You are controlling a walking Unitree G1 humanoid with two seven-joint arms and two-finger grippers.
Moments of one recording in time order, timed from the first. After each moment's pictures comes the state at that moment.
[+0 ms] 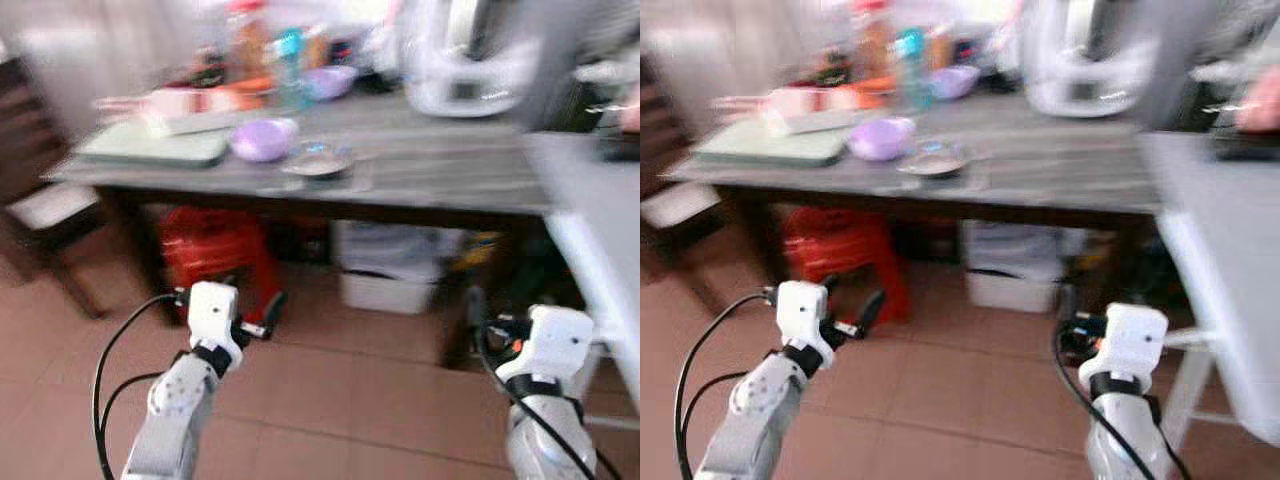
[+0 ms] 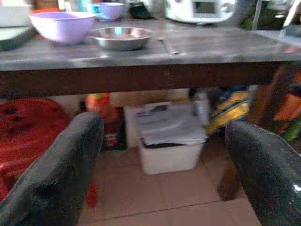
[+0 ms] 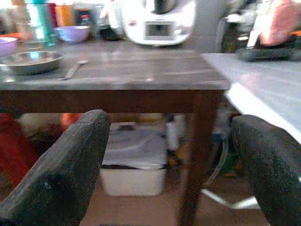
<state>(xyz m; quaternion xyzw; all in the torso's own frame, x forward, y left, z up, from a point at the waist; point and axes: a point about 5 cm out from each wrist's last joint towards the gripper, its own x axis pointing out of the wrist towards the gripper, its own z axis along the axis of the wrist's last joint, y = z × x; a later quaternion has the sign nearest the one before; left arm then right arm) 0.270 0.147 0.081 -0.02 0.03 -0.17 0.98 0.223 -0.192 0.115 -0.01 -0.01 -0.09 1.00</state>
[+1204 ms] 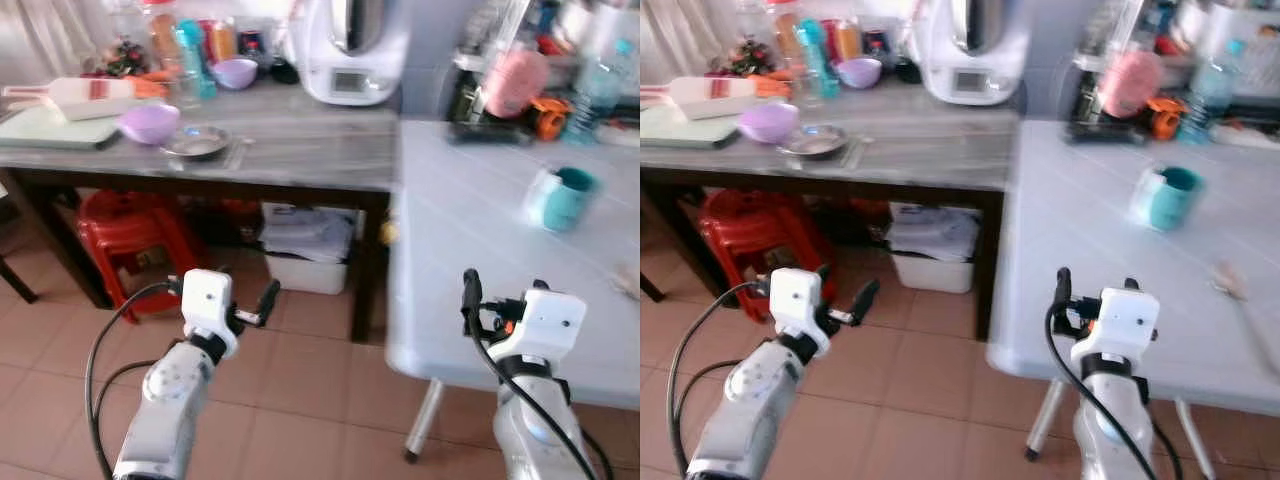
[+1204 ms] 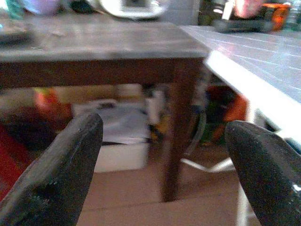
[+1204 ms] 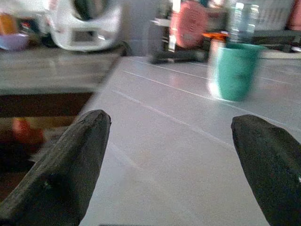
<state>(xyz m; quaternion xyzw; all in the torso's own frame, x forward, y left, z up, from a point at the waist) 0.276 0.135 0.086 -0.04 0.03 -0.18 0.98 0.234 -0.197 0.118 -0.02 -0.03 -0.11 0.99</state>
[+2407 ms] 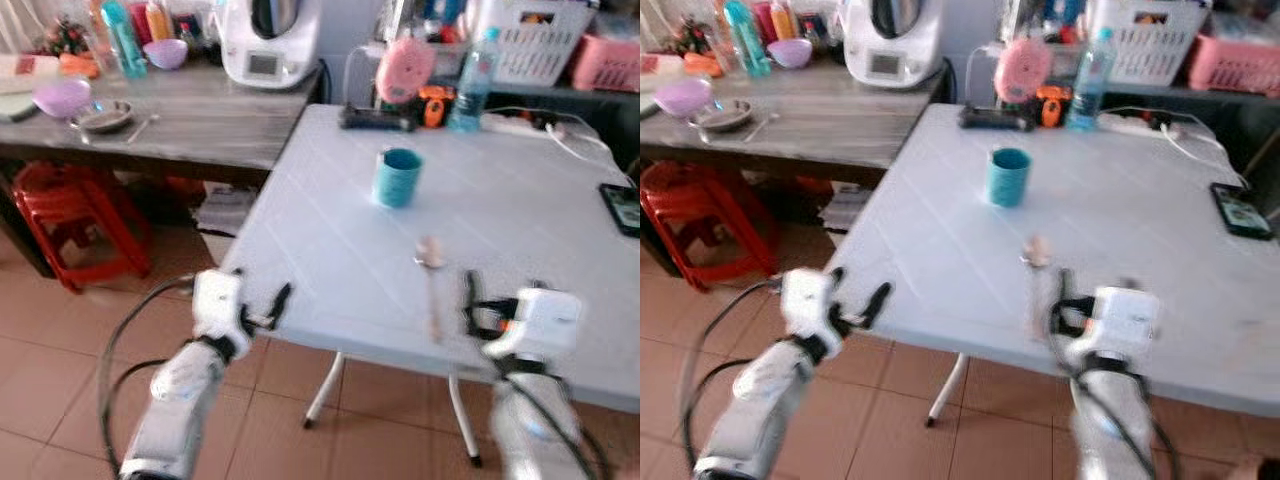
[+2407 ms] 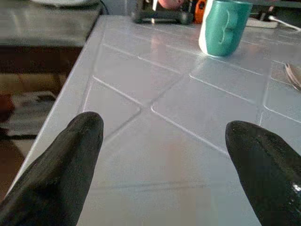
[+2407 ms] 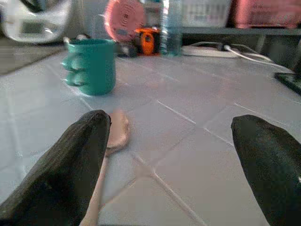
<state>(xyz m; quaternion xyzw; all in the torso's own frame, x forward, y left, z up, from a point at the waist) 0.278 0.138 0.086 -0.03 0.03 -0.19 0.98 0.243 -0.183 0.120 0.00 -0.03 -0.09 1.00</state>
